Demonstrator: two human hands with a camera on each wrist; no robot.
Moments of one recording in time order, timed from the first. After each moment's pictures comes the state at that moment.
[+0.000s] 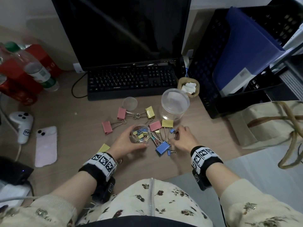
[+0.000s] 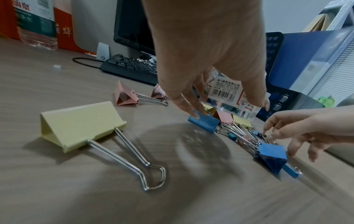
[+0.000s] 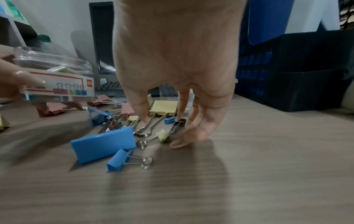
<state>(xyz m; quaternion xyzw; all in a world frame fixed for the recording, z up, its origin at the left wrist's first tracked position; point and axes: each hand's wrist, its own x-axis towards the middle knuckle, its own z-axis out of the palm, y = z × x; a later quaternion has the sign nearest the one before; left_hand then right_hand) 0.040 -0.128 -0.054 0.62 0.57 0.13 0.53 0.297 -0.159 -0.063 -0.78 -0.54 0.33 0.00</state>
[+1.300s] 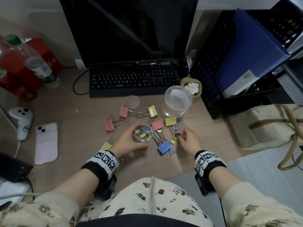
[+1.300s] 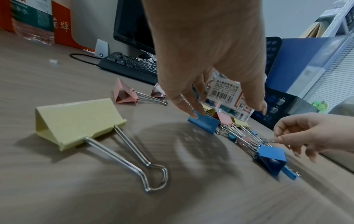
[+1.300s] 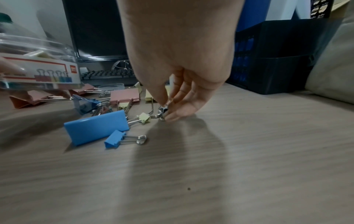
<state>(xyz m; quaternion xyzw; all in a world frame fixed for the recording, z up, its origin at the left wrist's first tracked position) 0.032 -0.121 -0.076 0.63 0.55 0.13 0.54 0.307 -0.169 -0.082 -0.79 -0.54 0.27 0.10</state>
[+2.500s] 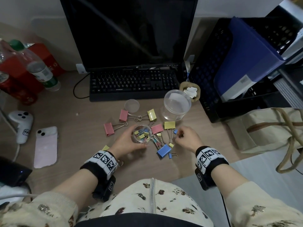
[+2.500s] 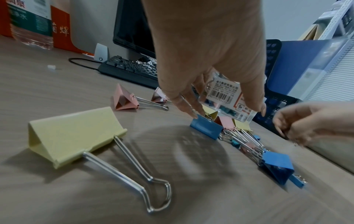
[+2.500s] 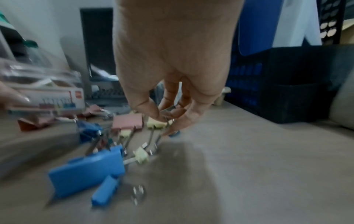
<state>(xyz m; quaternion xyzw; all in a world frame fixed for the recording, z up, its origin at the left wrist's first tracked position) 0.032 -0.112 -0.074 0.64 0.53 0.15 0.54 0.304 -0.148 -0.053 -0.76 -0.58 0.29 0.07</state>
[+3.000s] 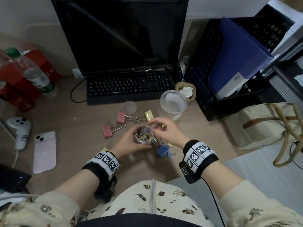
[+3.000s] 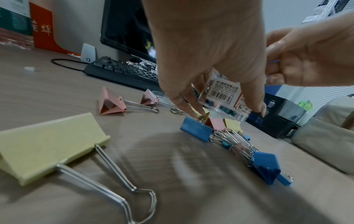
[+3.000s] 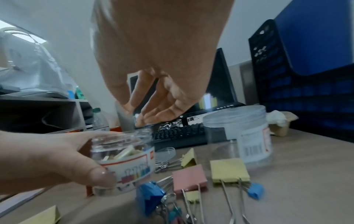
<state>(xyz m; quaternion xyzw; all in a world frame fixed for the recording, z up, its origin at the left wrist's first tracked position) 0.045 -0.115 -0.062 0.65 0.50 0.19 0.54 0.241 -0.138 0.008 -0.59 -0.63 0.43 0.26</state>
